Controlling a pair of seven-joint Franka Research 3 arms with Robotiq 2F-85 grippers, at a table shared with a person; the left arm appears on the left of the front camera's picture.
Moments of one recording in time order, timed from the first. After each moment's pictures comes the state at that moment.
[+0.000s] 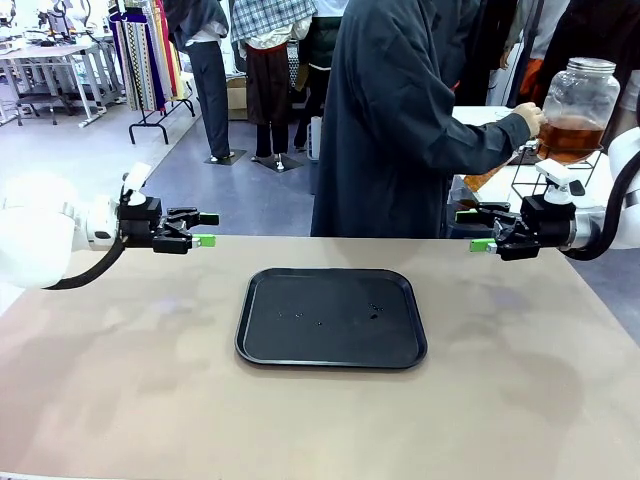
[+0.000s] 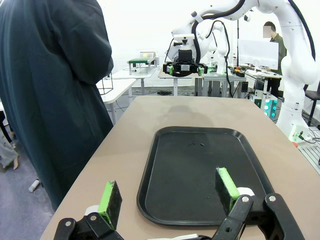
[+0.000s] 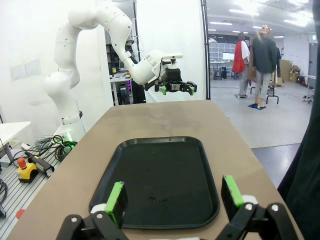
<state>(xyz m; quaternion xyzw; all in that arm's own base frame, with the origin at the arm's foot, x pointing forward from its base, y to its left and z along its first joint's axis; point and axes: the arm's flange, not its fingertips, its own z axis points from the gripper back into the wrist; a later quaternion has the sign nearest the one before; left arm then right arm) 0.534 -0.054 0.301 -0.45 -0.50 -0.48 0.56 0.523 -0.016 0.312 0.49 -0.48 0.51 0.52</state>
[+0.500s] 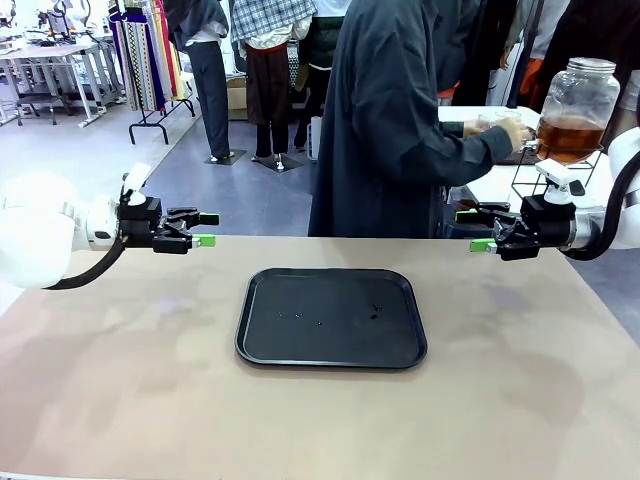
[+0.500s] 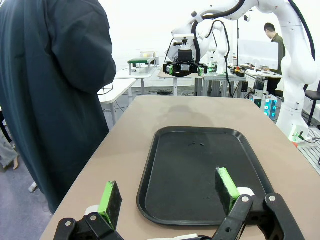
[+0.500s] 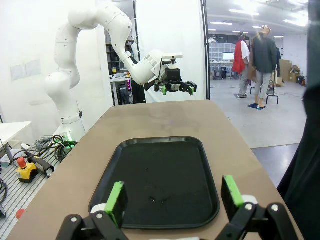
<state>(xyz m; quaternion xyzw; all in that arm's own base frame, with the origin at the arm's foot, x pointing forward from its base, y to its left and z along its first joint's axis) 0.534 -0.054 0.301 -0.45 -0.50 -0.48 0.56 0.523 -0.016 0.312 0.49 -0.48 0.51 0.52</state>
